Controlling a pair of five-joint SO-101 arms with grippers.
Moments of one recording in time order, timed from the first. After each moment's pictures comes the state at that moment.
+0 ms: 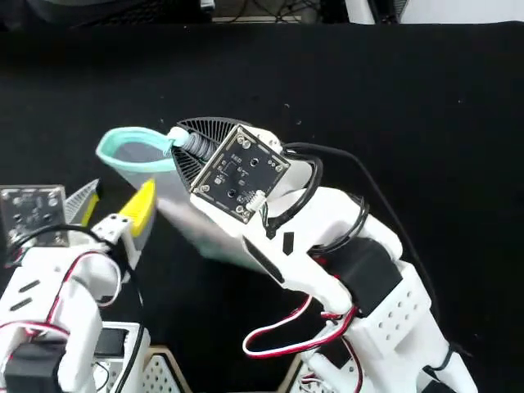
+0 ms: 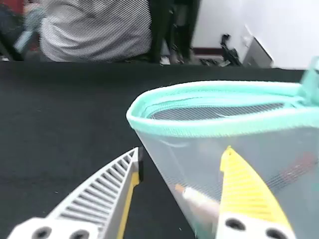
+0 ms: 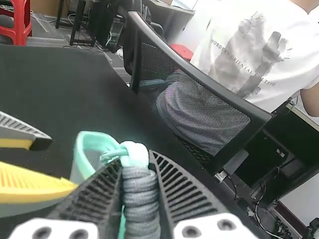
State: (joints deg) left arm -2.9 -82.2 41.5 73.0 1.6; right arm -42.4 -45.3 14.7 50.8 23.4
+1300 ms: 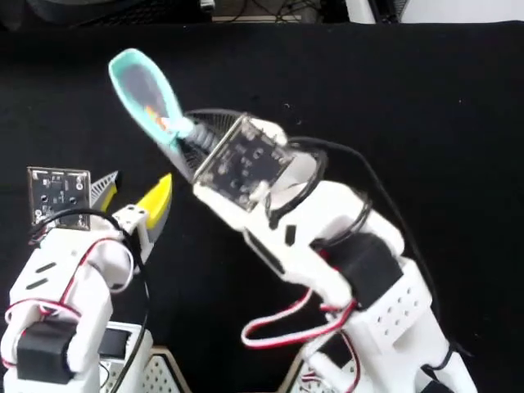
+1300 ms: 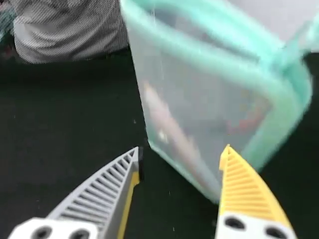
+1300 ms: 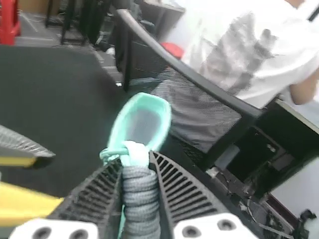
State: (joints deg) left arm 1.4 -81.5 45.4 68.8 1.0; right arm -39.1 -43.8 14.7 49.4 23.4
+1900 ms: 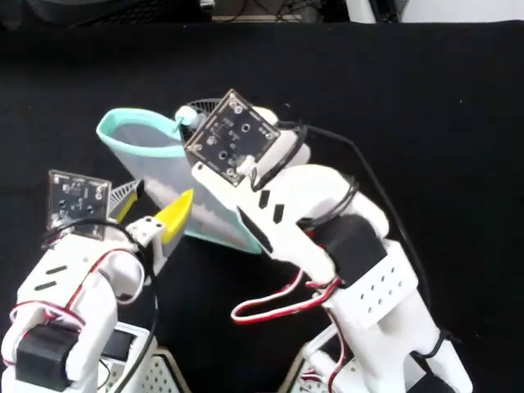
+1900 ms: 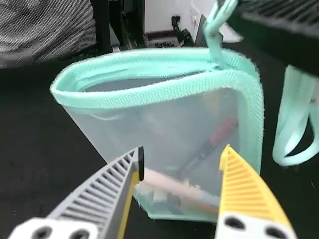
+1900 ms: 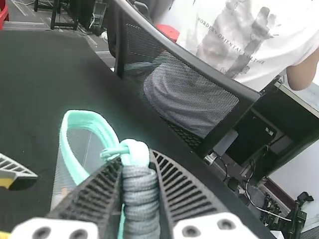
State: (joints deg) left arm 8.3 -81.5 44.9 69.9 1.0; right arm -37.7 -40.1 15.3 47.9 23.4
